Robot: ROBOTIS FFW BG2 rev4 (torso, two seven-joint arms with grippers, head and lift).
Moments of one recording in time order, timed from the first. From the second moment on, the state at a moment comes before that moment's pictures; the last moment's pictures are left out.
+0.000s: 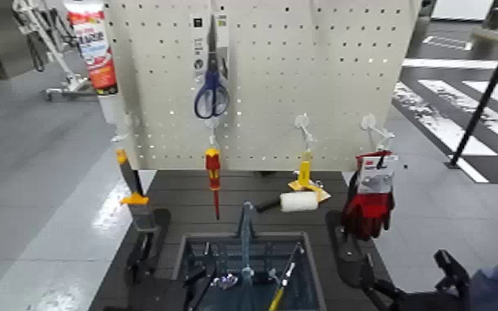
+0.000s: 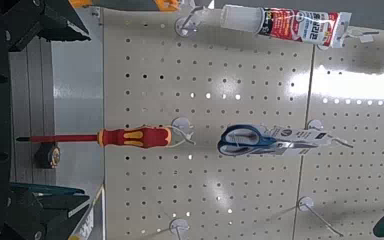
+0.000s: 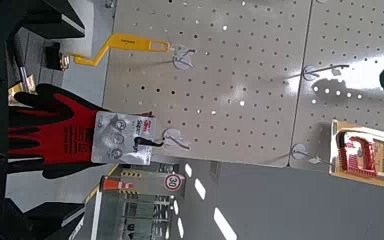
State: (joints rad) left arm 0.29 0.00 -0.18 -1.69 -0.06 -0.47 0.07; right arm 0.46 -0.19 0.09 -1.94 0.06 -0.36 -0.21
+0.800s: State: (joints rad) left arm 0.29 0.00 -0.18 -1.69 -0.06 -0.47 0.07; right arm 0.43 -0.19 0.02 -1.96 0.00 -0.28 -0.08
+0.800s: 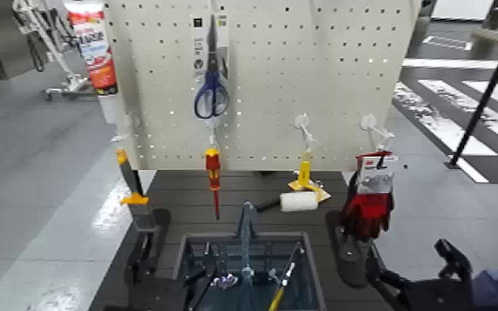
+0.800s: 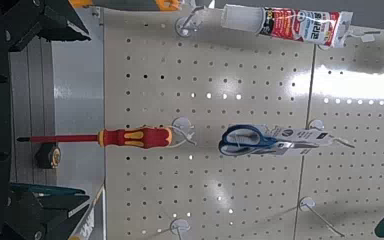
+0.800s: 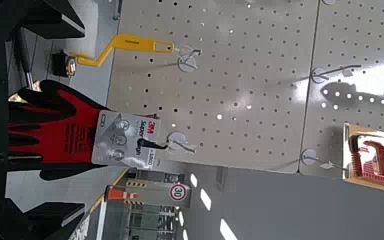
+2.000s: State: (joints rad) left arm 0.28 0.00 -0.19 -1.68 -0.05 -0.47 0.05; right arm -0.04 -0.30 -0.25 -1.72 -0.24 0.18 0.60
